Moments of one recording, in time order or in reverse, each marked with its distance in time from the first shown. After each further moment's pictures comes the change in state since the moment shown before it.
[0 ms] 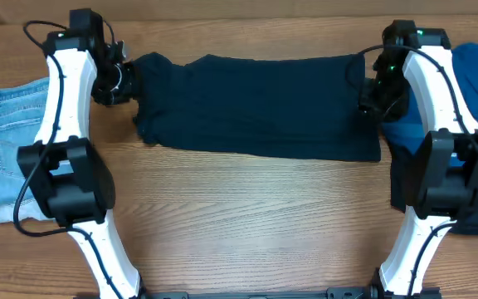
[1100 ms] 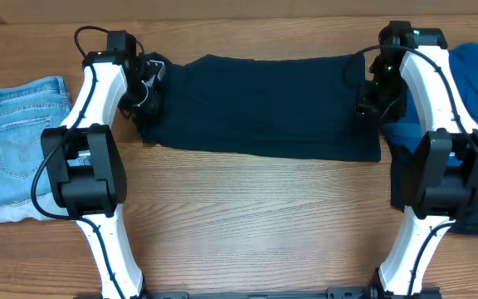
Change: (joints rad) left arm -0.080 0.058 -0.195 0.237 -0.057 0.352; right arm 0.010 0.000 0.000 -0.016 -0.011 0.001
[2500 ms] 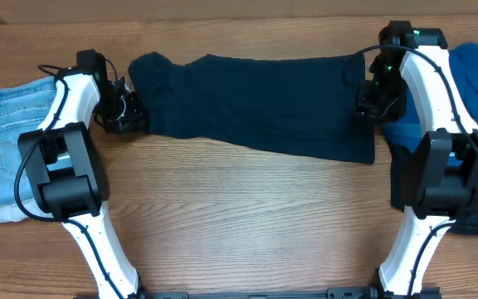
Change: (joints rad) left arm 0.144 0.010 -0.093 -0.013 0.185 -0.424; right arm 0.000 0.000 0.000 0.004 -0.007 0.000
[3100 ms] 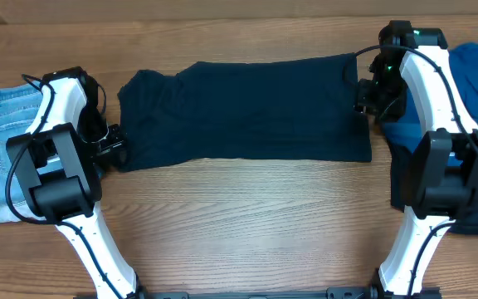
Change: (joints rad) left arm 0.071 0.000 -0.011 -0.394 -0.359 -0.064; right arm 0.000 0.000 0.000 0.005 0.000 0.001
